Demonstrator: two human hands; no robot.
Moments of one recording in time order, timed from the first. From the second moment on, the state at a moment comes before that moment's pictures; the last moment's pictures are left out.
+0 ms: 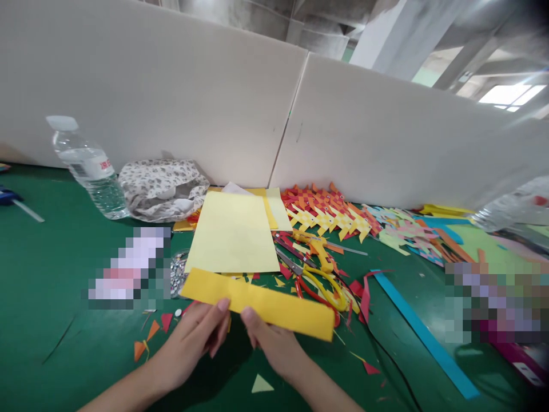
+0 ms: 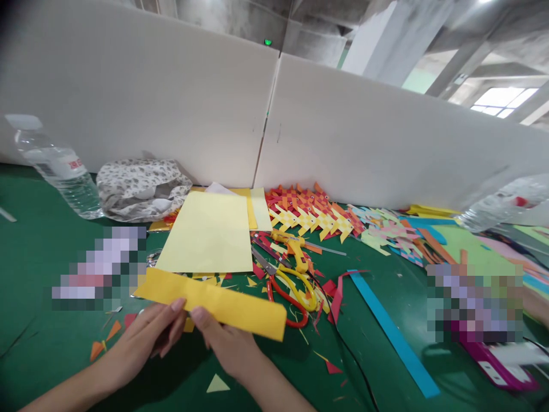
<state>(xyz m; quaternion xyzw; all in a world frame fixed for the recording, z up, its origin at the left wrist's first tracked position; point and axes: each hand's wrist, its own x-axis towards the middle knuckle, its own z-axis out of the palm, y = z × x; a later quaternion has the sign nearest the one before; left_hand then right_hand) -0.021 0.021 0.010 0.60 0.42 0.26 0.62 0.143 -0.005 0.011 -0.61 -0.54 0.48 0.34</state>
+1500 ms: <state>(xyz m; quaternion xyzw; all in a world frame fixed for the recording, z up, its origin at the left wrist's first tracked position) -0.025 0.022 0.016 0.60 0.35 0.18 0.70 0.155 0.003 0.002 -0.44 -0.50 0.62 0.42</state>
